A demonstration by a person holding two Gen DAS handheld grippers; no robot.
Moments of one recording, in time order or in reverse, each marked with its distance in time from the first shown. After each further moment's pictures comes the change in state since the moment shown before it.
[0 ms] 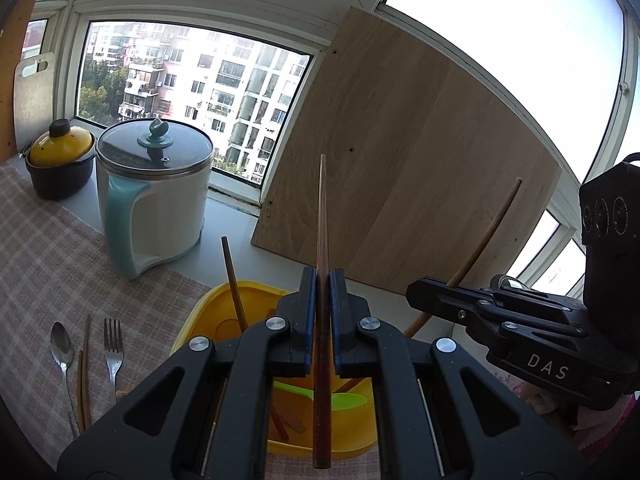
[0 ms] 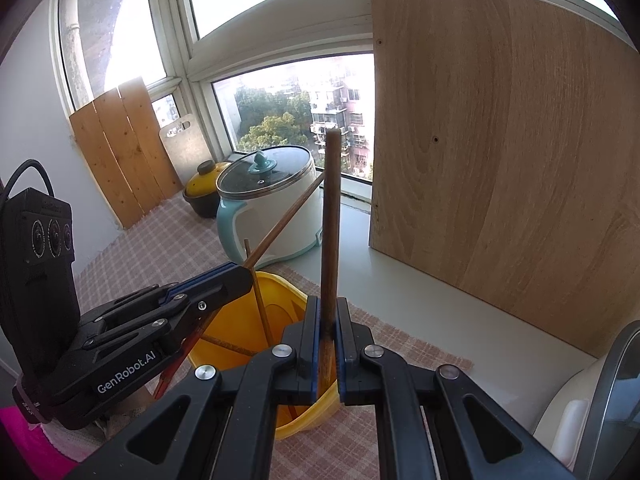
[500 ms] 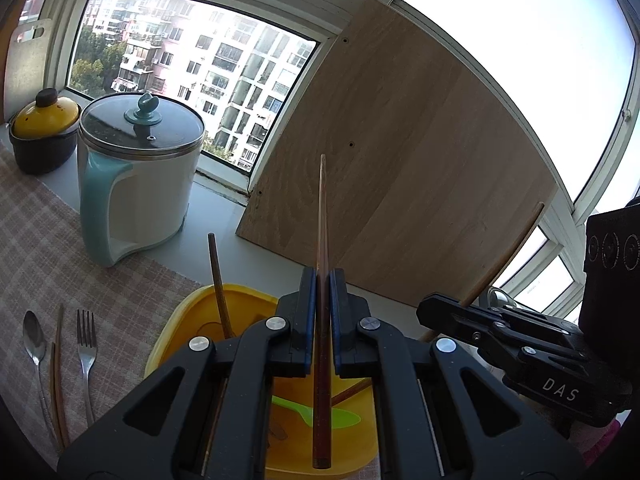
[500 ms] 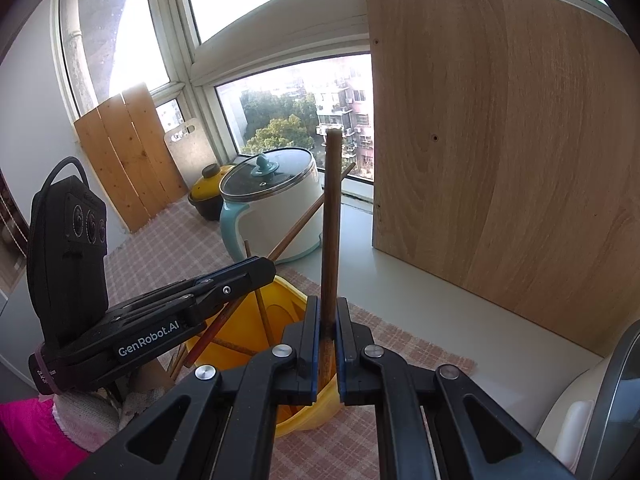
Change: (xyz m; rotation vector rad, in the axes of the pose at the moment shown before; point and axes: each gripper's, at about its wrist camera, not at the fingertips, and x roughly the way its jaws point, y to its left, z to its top) left arm 0.017 0.012 0.003 -0.082 0.024 -0.066; right arm -0.002 -0.008 -0.002 0.011 -0.006 0.028
